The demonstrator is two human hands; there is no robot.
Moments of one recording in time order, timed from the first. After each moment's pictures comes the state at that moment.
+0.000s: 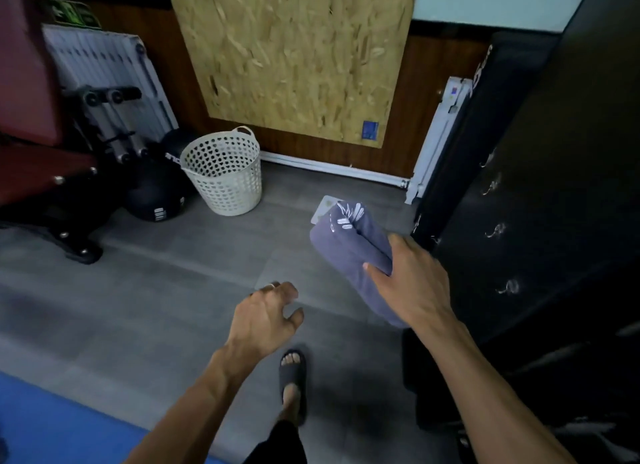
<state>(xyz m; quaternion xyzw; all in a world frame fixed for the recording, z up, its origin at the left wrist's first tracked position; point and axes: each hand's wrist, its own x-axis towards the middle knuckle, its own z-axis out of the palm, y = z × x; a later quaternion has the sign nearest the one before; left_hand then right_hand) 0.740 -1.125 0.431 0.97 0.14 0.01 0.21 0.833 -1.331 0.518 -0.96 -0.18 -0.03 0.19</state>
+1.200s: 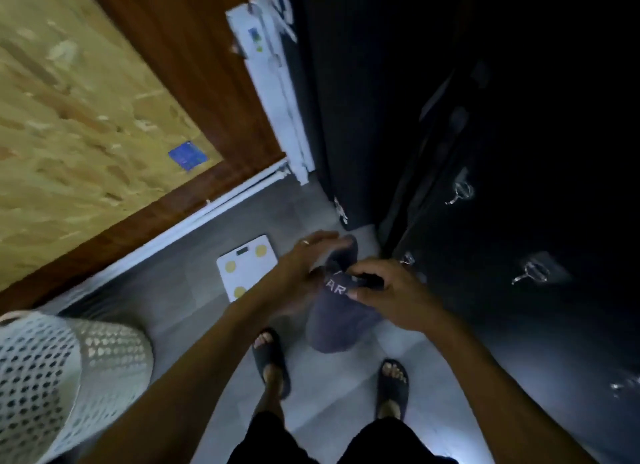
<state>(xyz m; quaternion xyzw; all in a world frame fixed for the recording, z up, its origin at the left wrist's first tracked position) 1.455 -1.185 0.349 0.83 -0.38 -0.28 0.31 1.340 -1.352 0.333 -0.79 0.12 0.11 0.59</state>
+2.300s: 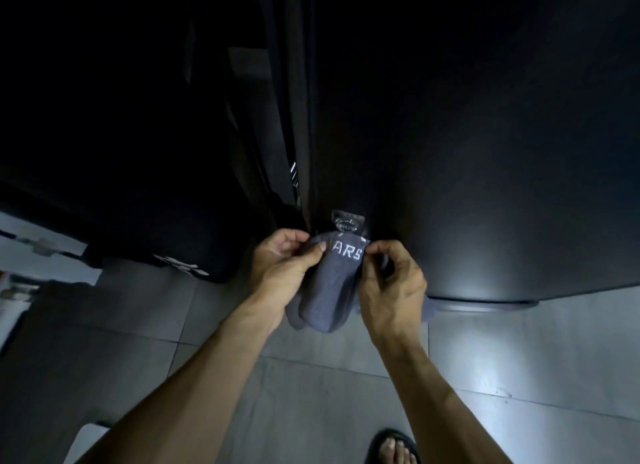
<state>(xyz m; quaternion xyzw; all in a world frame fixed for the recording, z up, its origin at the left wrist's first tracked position) 1.507 -1.378 -0.095 0.69 -0.24 -0.47 0.49 1.371 -1.371 -0.095 -0.54 0.67 -0.41 0.31</state>
